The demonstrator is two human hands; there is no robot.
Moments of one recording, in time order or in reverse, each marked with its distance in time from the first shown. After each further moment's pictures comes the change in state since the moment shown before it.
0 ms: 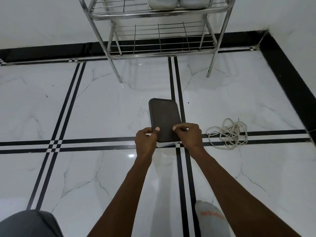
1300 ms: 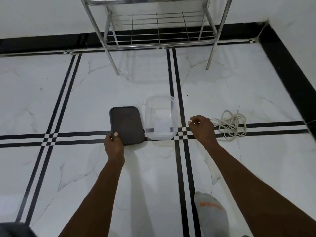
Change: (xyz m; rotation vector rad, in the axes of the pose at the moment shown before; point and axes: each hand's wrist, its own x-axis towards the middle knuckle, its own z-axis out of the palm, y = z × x) left_hand 0.039 -0.075 -0.076 -0.083 0.330 -0.215; right_hand 0.024 0.054 -0.029 -0.190 0.029 -0.018
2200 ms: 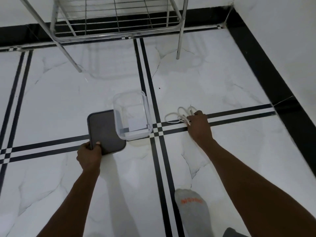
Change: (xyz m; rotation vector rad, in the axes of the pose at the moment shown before) left_hand -0.009 -0.019 0.018 0.220 -0.033 0.105; right_hand 0.036 0.107 -0.036 -0.495 0.084 -0.140
